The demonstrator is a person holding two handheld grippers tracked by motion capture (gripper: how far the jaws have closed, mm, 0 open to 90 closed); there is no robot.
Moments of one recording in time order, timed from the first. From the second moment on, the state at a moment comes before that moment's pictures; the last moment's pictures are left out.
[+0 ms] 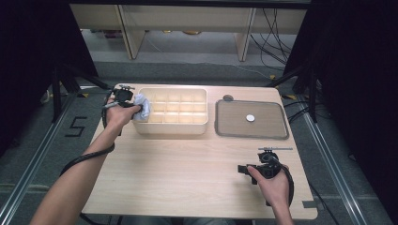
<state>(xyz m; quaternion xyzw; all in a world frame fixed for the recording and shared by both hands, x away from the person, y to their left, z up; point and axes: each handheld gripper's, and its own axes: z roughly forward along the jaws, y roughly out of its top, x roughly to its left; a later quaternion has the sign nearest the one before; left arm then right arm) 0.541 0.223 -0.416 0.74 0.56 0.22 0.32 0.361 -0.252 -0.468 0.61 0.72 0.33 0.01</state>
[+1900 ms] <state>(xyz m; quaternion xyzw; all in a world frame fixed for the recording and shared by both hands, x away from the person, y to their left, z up) 0.569 0.201 -0.432 0.79 0.58 0.16 0.14 0.363 -0.253 -0.468 0.61 0.72 0.34 0.00</state>
